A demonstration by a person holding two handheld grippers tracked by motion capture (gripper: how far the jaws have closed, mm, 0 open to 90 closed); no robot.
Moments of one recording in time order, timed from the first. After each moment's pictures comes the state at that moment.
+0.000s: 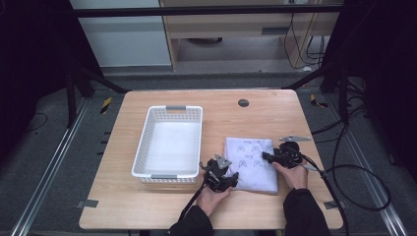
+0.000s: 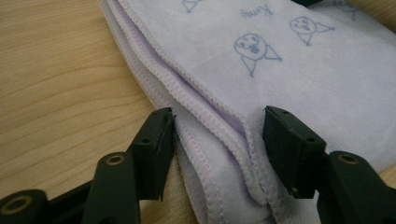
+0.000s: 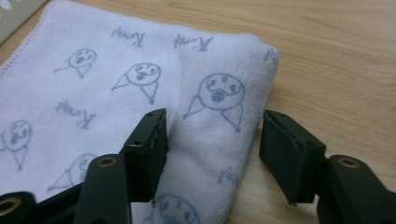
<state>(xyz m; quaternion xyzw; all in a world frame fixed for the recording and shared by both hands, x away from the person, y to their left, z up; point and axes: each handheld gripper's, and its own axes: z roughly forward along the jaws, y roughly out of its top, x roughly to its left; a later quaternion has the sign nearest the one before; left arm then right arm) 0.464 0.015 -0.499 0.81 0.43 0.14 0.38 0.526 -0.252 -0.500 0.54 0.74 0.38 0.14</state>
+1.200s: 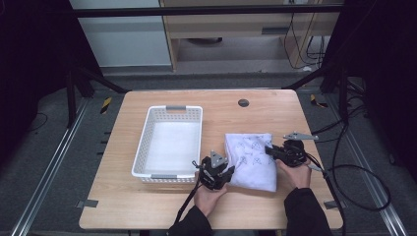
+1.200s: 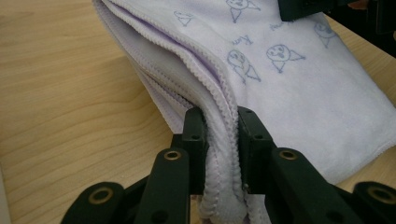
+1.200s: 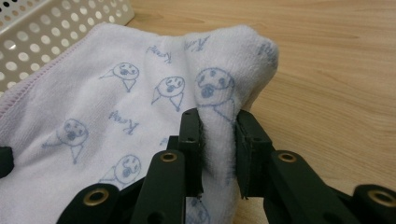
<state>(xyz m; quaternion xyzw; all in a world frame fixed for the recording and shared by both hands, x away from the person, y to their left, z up) 0.453 0.028 -0.466 0.78 0.41 0.14 0.44 0.508 -0.249 -0.461 0.50 0.73 0.44 0.16</state>
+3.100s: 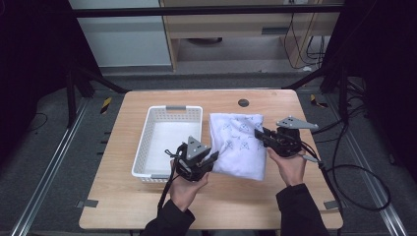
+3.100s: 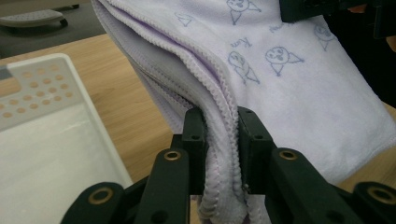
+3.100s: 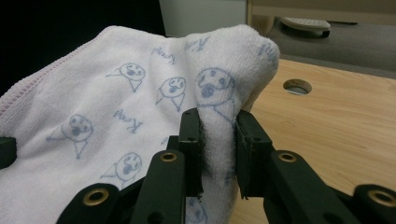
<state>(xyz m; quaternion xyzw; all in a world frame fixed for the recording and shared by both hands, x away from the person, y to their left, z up) 0.438 0.084 -0.378 0.77 0.38 0.20 0.46 0.489 -0.199 -0.373 0.44 0.72 0.49 0.21</state>
